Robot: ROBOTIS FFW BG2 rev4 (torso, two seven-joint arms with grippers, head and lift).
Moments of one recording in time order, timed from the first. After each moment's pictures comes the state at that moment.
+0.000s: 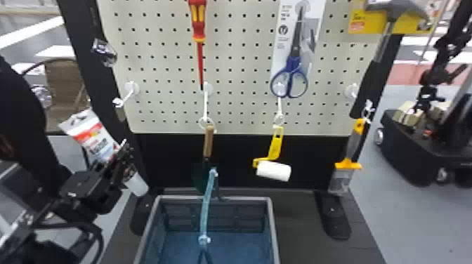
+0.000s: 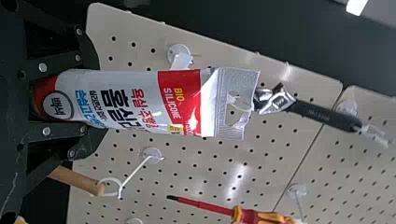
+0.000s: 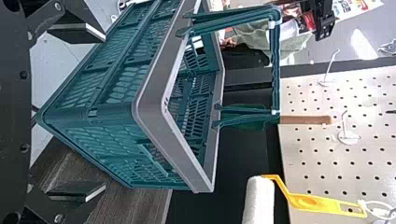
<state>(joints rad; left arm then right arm) 0.21 0.12 0.15 -1.98 0.52 0.12 -0.38 0.51 0.00 -0.01 -1.68 0.07 -0.23 0.70</state>
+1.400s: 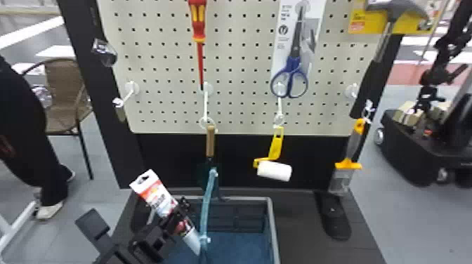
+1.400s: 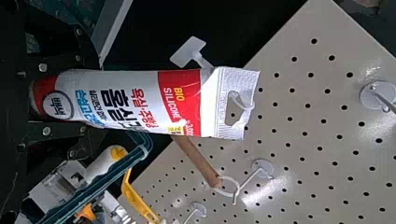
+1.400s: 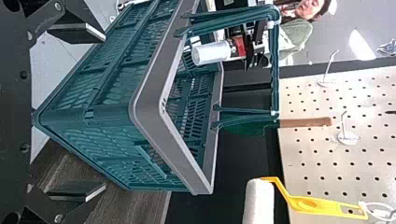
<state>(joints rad) 0.23 0.11 -0.02 -1.76 0.83 0.24 -0.38 0.51 0.00 0.00 -1.67 0.06 -0.23 0.70</state>
